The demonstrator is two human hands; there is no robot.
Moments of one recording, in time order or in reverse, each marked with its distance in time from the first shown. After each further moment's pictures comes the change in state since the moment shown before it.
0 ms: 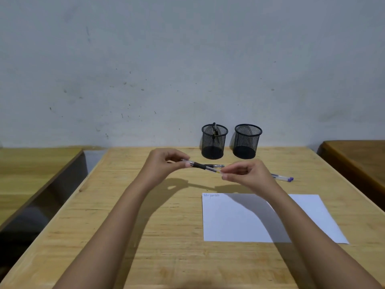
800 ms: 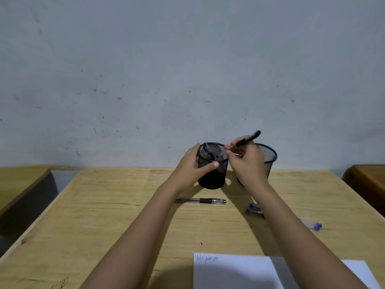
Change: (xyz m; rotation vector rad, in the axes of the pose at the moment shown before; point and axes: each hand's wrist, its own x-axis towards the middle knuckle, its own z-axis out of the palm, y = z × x) left_hand 0.147 -0.049 0.083 0.053 -0.115 -0.017; right_hand 0.160 0.029 -0.009 -0.196 0.430 -0.195
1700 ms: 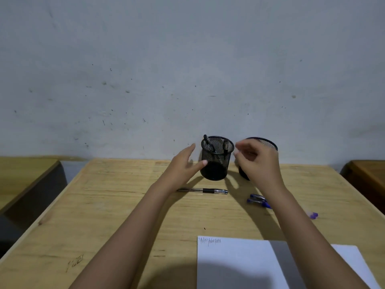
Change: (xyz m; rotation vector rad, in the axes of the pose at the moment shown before) left_hand -0.033 -0.007 -0.019 0.138 -0.003 -0.084; right_hand -0.031 -0.012 -0.028 -0.086 -0.055 -0.051
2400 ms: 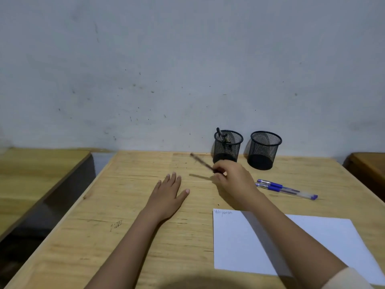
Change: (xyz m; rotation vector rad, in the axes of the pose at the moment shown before) left_hand -0.118 -0.050 -0.021 0.619 -0.126 -0.189; right_hand -0.063 -0.011 0.051 -0.391 -0.379 -0.118
